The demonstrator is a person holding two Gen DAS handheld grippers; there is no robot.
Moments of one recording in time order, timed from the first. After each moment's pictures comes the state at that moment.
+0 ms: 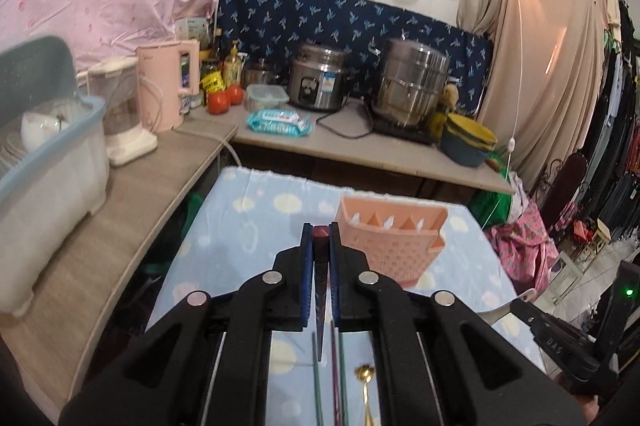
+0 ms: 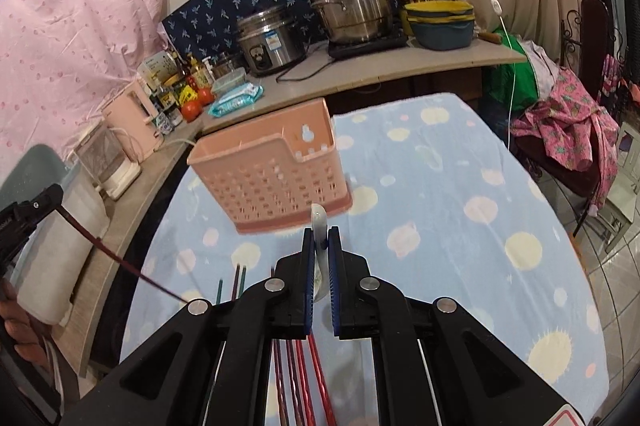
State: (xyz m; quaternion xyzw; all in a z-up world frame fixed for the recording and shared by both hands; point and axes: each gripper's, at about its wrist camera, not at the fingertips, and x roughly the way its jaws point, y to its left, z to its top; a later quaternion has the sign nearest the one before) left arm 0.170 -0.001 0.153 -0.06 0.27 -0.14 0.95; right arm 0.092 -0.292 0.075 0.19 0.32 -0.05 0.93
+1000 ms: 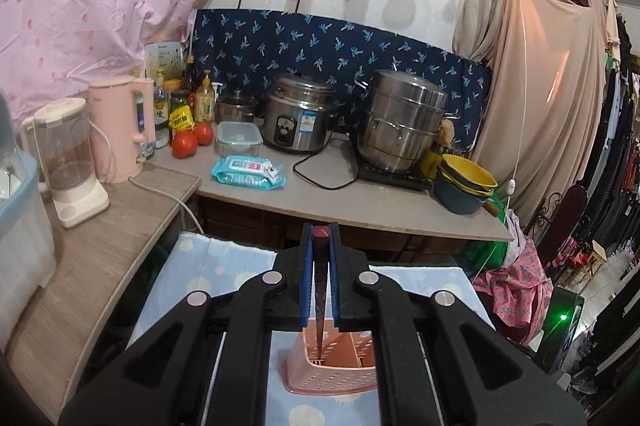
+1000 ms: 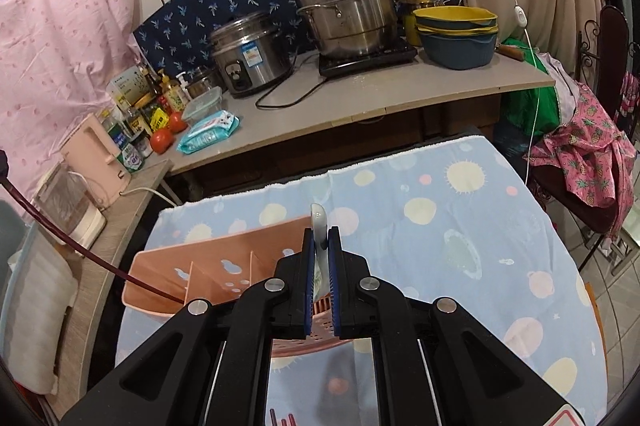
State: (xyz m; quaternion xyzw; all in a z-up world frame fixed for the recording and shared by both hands) left arm 0.292 -0.055 0.180 -0.08 0.23 -0.16 0.96; right arm 0.255 -0.327 0.065 0.19 0.33 -0.07 0.92
